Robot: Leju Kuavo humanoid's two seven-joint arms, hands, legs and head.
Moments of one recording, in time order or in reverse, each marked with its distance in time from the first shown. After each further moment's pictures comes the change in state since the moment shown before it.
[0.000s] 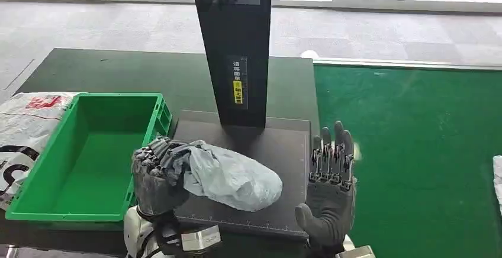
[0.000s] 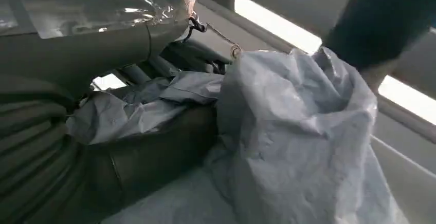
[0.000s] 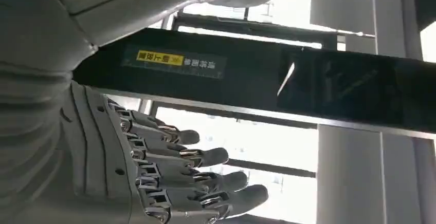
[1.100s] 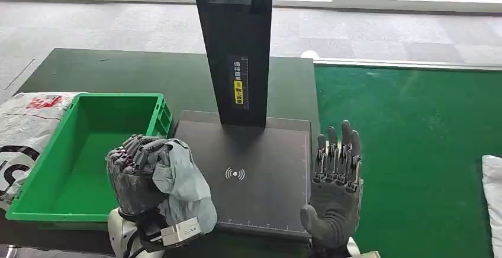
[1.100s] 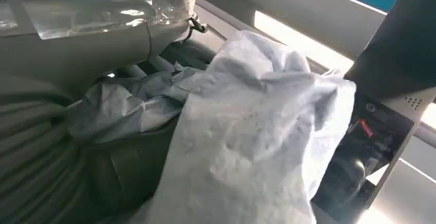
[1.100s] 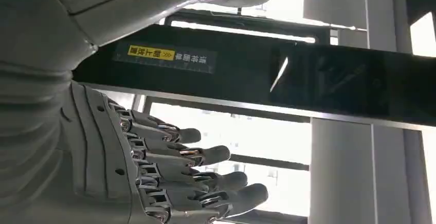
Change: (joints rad) left arm 0.017 -0.007 0.064 -0.039 0.069 0.000 -0.002; right arm -0.001 -0.010 0.008 -0.031 -0.002 -0.029 0.000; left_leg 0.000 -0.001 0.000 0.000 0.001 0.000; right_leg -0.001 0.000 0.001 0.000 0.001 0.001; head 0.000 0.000
